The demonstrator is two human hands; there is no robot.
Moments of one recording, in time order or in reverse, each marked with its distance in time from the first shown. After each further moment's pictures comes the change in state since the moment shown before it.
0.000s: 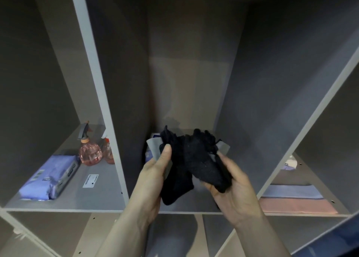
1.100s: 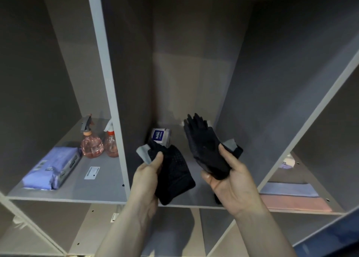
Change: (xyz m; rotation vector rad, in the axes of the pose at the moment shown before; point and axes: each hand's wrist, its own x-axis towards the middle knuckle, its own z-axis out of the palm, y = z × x) left_hand 0.002 -0.017 -0.021 -0.118 0.237 -0.032; right_hand -0.002 0.000 0.007 -0.015 0.123 0.106
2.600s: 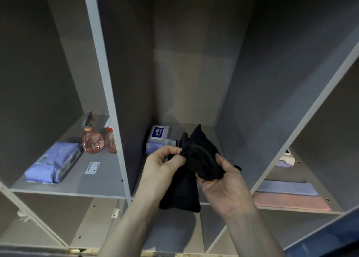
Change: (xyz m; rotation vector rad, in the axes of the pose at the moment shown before) left_hand -0.019 -0.006 0.019 0.399 -0.135 0.277; right_hand -0.006 0.007 -0.007 0.292 0.122 0.109
